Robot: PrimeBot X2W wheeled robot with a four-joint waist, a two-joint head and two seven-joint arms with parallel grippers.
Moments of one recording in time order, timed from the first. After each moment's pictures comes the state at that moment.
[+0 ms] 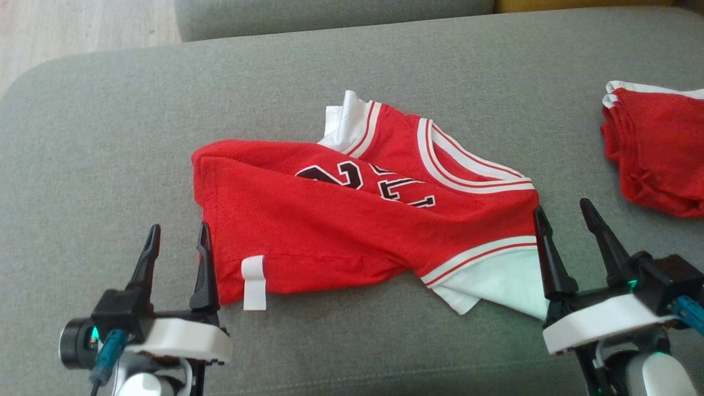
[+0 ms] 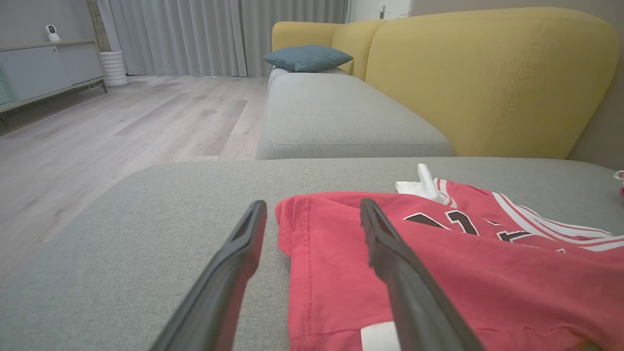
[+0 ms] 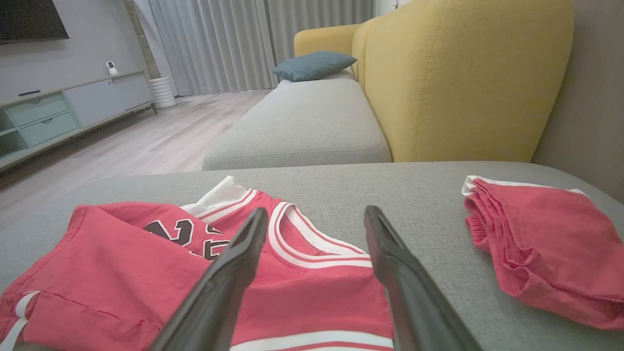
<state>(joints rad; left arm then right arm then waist) 0.04 0.24 -0.31 -0.05 -0.28 0.29 -0.22 0.08 -0.06 0.05 -0.15 0.15 0.13 0.06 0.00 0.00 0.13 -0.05</state>
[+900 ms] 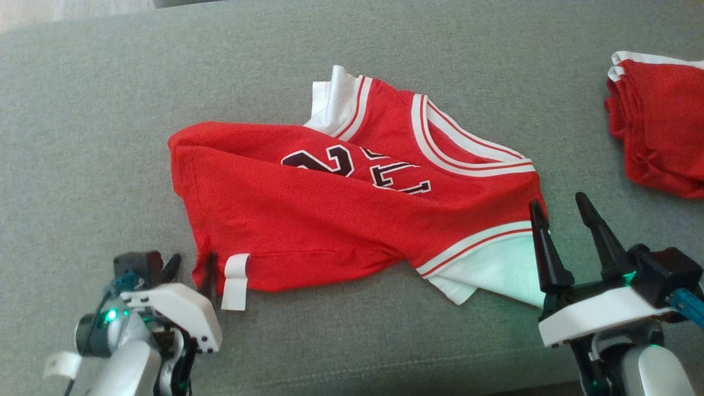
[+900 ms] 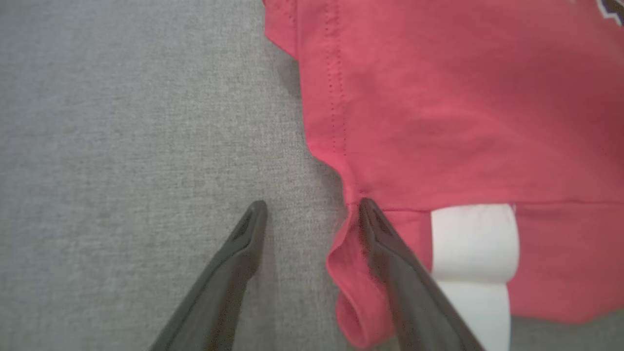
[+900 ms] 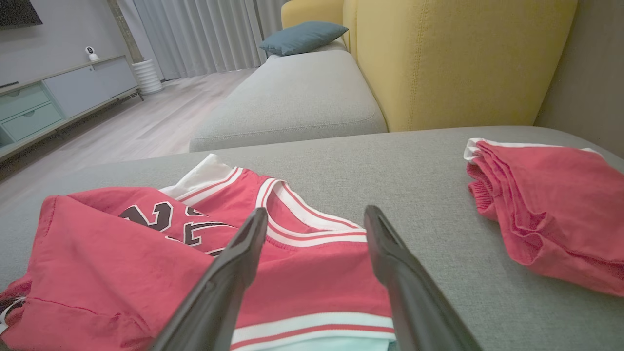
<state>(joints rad) -0.14 0.25 -0.34 0.36 -0.43 0.15 0.03 0.05 -0.05 0.05 -0.13 0.17 0.13 0.06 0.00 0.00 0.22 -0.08</state>
